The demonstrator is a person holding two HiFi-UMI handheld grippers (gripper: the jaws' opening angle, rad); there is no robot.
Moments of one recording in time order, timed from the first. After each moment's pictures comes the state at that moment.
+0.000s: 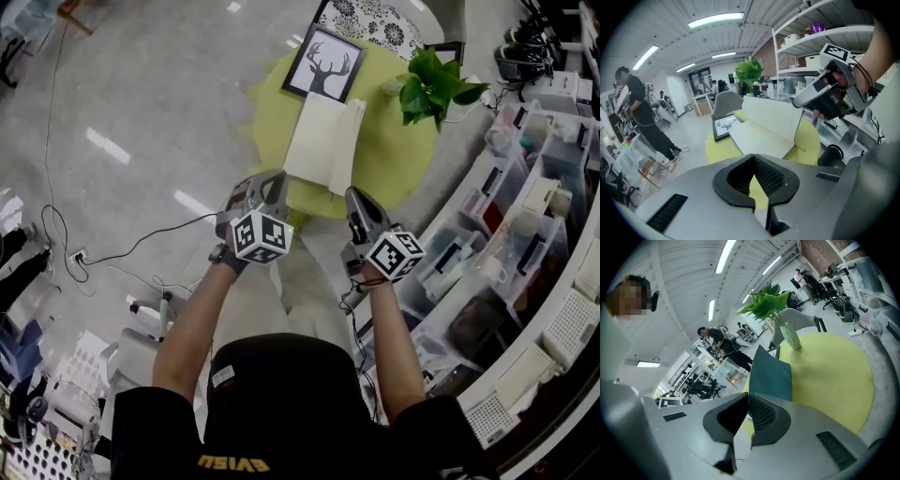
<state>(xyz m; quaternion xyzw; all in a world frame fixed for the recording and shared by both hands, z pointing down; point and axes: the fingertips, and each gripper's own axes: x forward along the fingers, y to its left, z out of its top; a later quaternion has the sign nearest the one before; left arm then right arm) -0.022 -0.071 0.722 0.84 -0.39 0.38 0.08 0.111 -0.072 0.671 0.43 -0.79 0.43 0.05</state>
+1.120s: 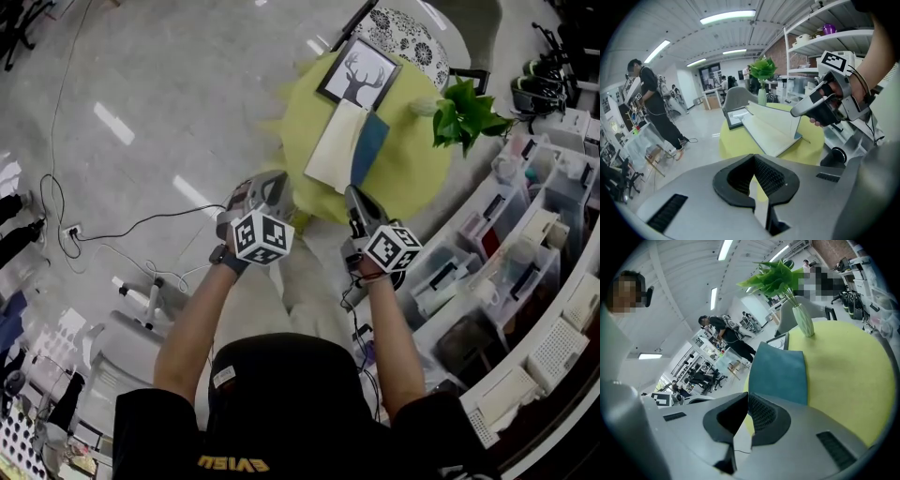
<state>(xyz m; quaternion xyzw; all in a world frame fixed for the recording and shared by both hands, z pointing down) -0.076 -0.059 0.725 0.81 -0.43 0.37 0.11 0.060 -0.082 0.700 0.39 -0.80 0.44 0.11</state>
